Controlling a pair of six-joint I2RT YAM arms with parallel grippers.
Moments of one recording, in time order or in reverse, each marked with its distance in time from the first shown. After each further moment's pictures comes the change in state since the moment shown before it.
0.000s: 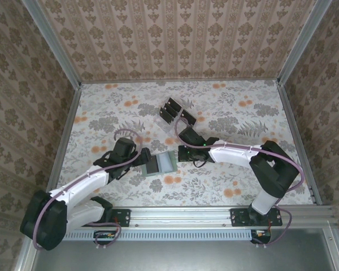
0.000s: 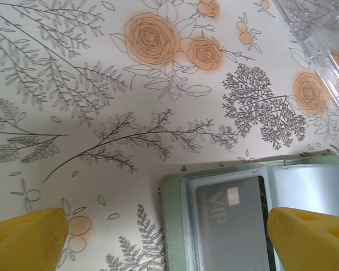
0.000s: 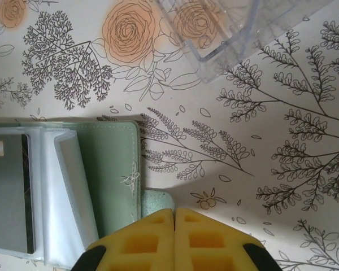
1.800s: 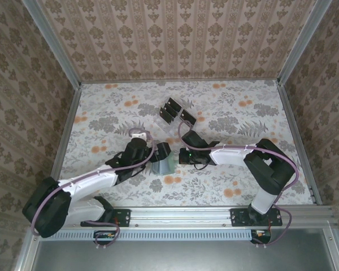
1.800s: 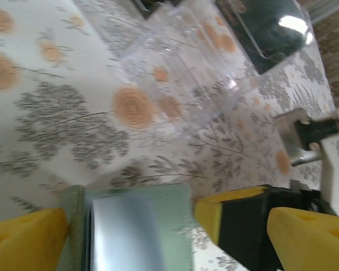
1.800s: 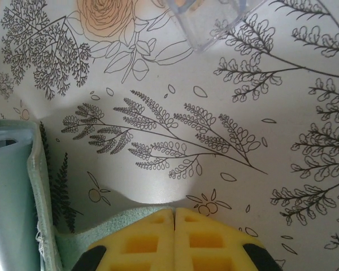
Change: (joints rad) left arm -0.232 0.122 0.037 0.379 0.063 -0.192; right arm -0.028 0.038 -0.089 0.151 -0.102 0.056
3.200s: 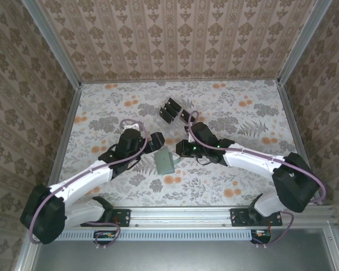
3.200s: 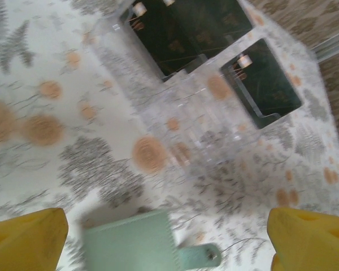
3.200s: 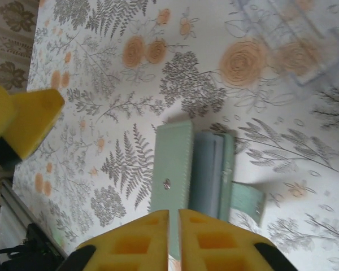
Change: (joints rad) left arm 0.116 -0.097 0.092 -0.207 -0.029 0.043; right arm -0.007 -0.225 0.019 0.002 -0.131 0.023
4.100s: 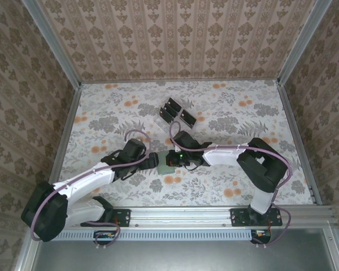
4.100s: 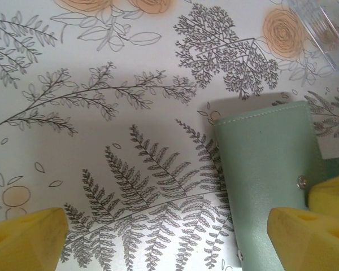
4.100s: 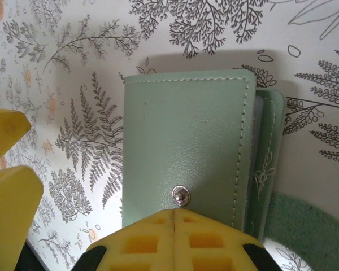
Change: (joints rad) left arm -0.036 0.040 -0.054 -0.273 -0.049 0.119; right arm 0.080 0.295 0.047 0.103 -0.071 0.034
